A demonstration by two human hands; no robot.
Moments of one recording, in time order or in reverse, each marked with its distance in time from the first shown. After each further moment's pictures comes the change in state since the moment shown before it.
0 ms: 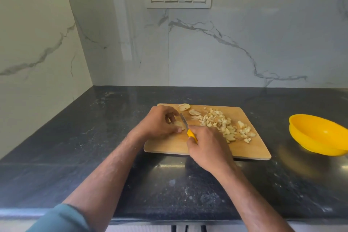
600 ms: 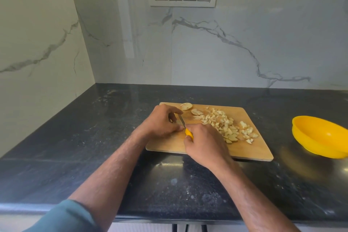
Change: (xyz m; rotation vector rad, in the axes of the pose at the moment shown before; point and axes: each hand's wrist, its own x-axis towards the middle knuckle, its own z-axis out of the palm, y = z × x) left_hand 0.000 0.000 0.003 -0.022 0.023 0.017; right_hand 0.012 -0.006 0.004 -0.062 -0.084 0.009
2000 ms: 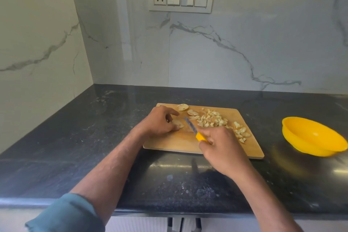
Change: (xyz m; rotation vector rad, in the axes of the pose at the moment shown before) left_hand -0.004 0.006 -0.001 0.021 -0.070 -0.075; right_hand -0.039 0.020 -0.035 0.235 -0.003 0.057
